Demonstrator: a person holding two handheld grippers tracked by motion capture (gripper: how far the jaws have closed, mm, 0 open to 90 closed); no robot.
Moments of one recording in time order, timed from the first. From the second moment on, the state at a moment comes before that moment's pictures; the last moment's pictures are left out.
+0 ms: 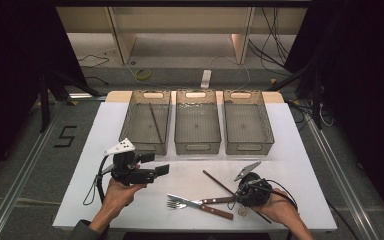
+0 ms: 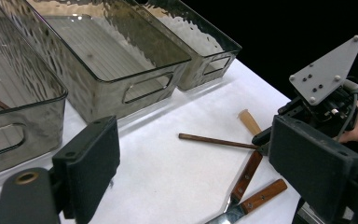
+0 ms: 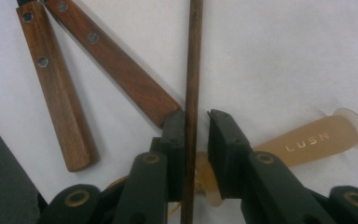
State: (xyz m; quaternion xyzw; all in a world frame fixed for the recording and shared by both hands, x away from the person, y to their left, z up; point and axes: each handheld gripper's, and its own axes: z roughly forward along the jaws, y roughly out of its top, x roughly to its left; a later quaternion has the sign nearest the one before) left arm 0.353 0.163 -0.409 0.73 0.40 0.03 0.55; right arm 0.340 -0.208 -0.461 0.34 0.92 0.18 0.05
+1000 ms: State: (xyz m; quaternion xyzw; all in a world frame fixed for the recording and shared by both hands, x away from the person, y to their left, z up) left arm 0.350 0.149 -0.415 0.75 0.39 0.02 0.54; right arm 0.337 -0.199 -0.428 0.34 0.89 0.30 0.10
